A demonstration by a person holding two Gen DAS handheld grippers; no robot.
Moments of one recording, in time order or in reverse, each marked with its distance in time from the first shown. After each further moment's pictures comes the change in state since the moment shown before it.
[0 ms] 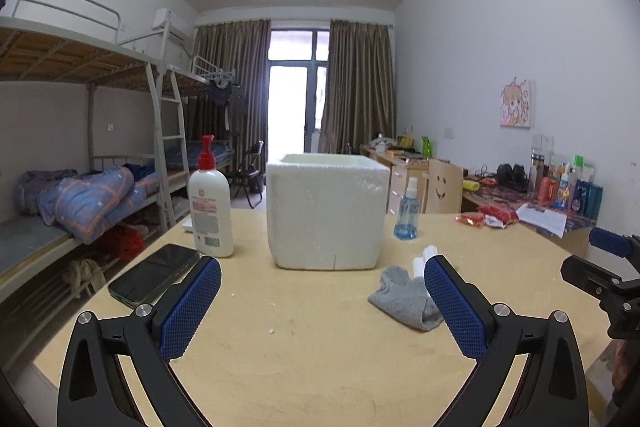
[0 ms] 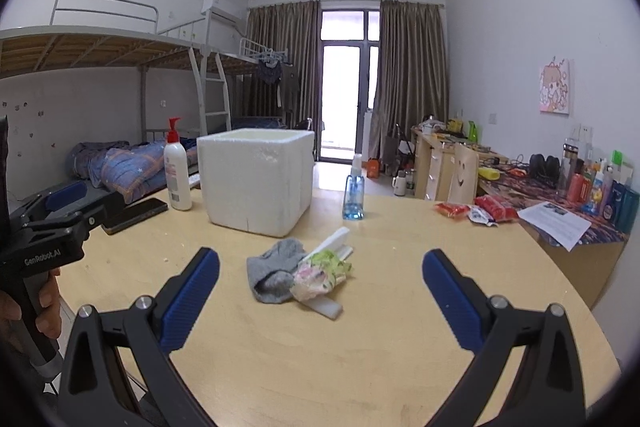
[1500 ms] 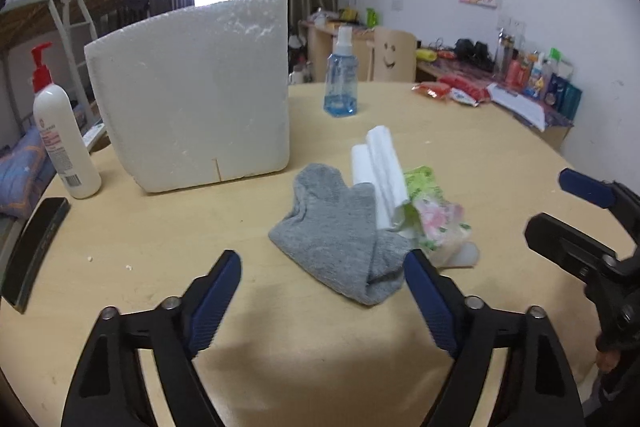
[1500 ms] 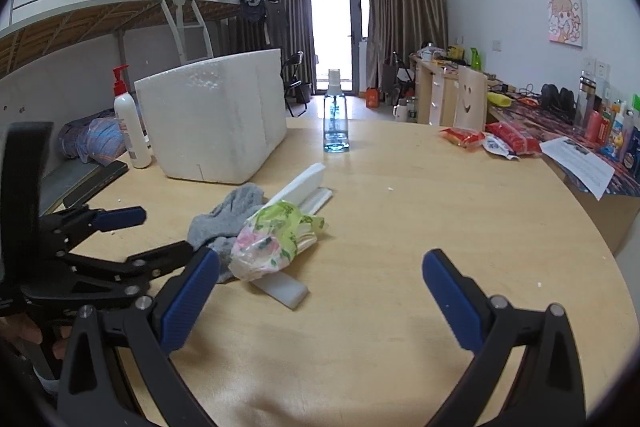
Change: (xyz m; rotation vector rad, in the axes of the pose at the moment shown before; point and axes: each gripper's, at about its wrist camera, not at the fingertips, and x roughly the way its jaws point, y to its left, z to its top) left arm 0.135 -0.070 -0.026 0.123 0.494 -0.192; right arm 0.094 -0.047 -0.019 0.086 0.272 0.015
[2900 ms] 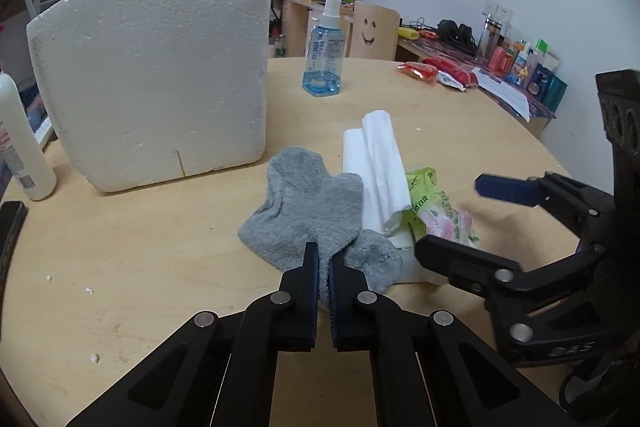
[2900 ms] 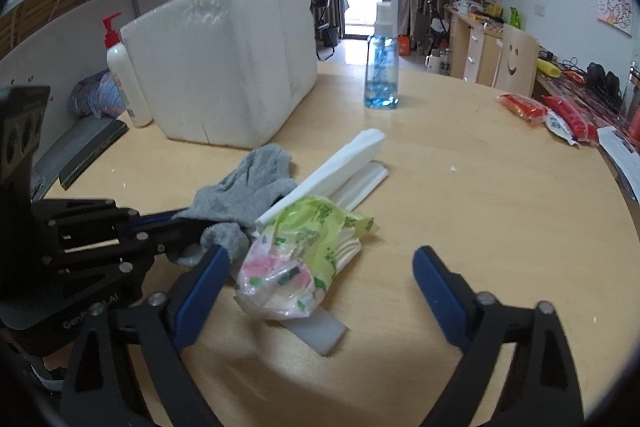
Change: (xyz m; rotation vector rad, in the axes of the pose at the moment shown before) left arm 0.025 0.016 0.014 -0.012 0.103 -0.132; right arm 0.070 0.020 0.021 -0.043 0.226 0.094
